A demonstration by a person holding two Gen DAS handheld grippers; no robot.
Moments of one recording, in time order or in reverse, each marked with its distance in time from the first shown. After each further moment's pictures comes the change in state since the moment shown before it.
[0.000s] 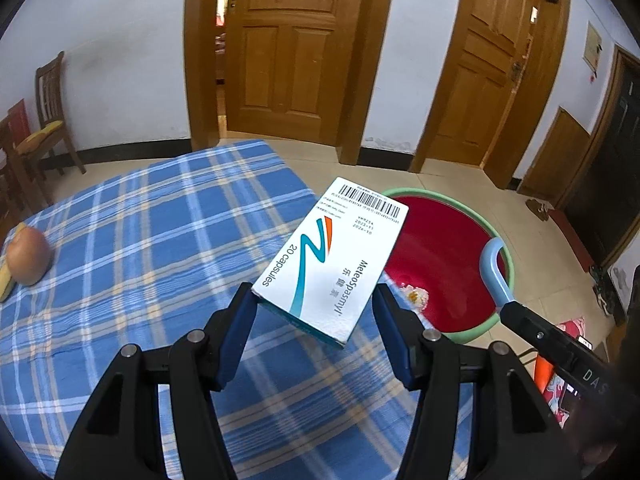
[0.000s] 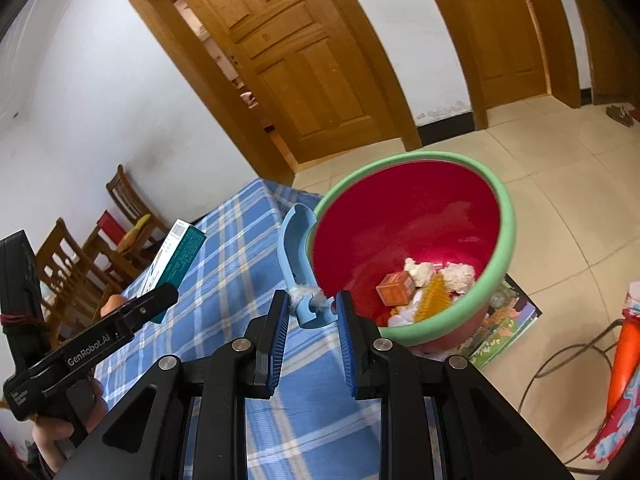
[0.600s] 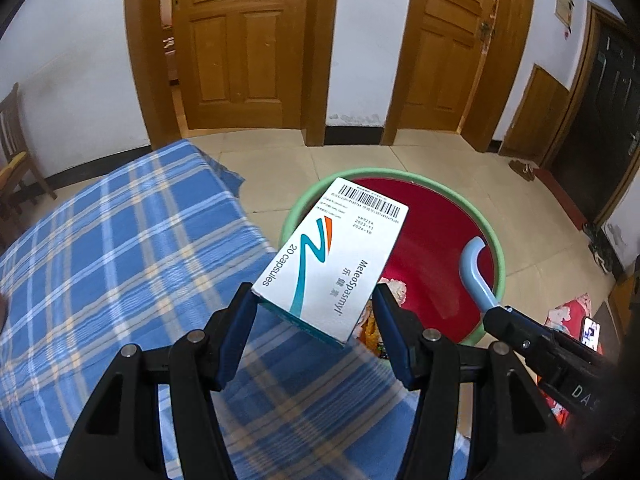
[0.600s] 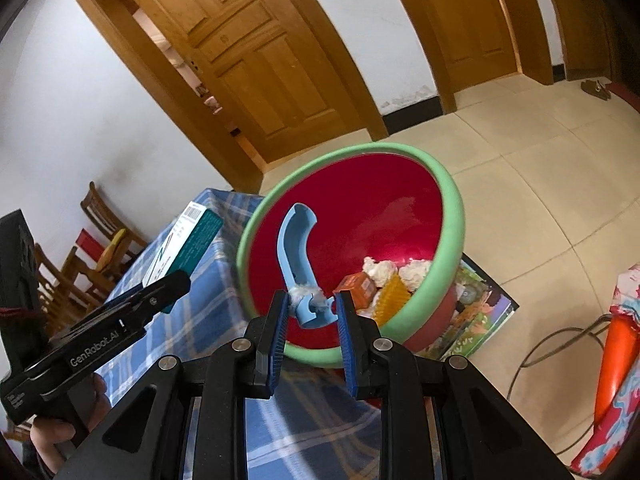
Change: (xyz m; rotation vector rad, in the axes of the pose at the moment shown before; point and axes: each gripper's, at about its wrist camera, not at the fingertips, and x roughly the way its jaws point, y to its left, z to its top) left arm 0.066 -0.072 0.017 0.135 0.075 -0.048; right arm 0.020 -0.053 0.014 0.080 0.028 -0.075
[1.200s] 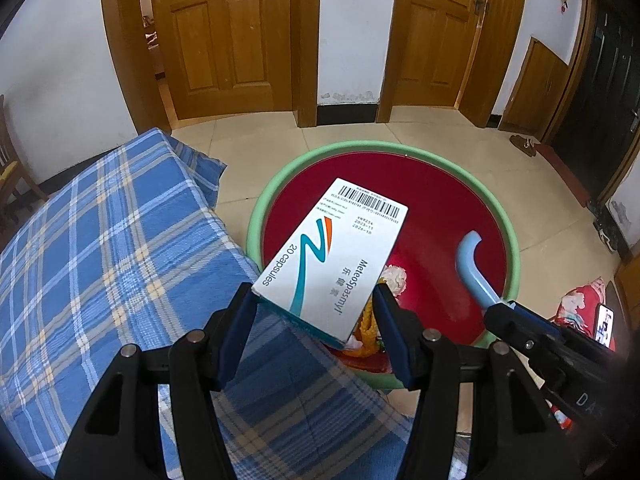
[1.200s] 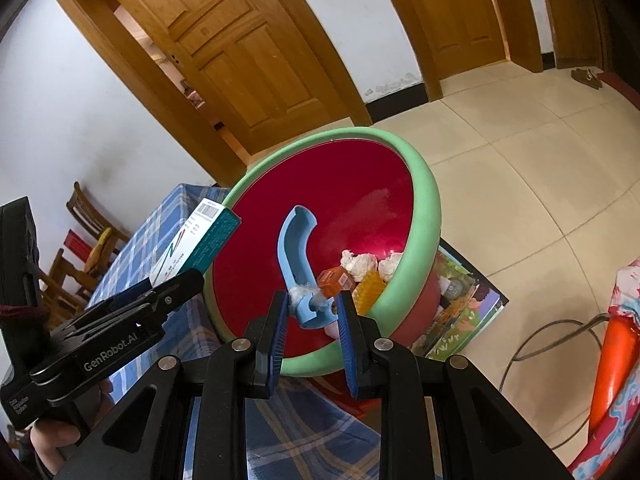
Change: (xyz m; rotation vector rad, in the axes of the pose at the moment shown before) left arm 0.036 -0.023 0.002 0.046 0.066 0.011; right arm 0.015 -0.020 0.004 0.025 0.032 -0.038
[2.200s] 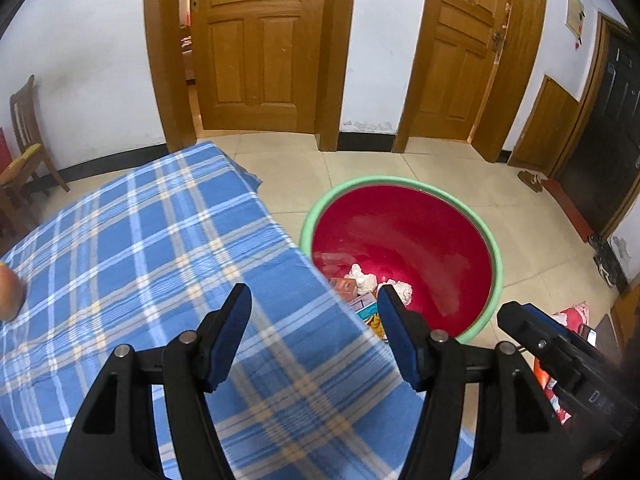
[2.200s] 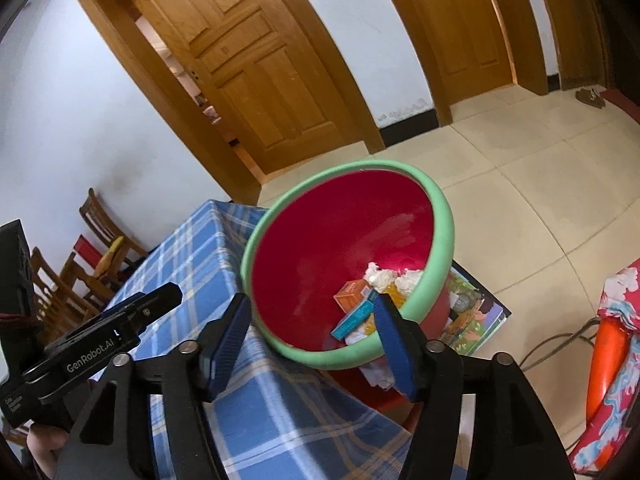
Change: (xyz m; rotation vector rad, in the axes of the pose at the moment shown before) left arm -0.071 0.042 -0.013 -0.100 -0.095 0.023; right arm -0.044 0.034 -0.007 -0.044 -0.093 0.042
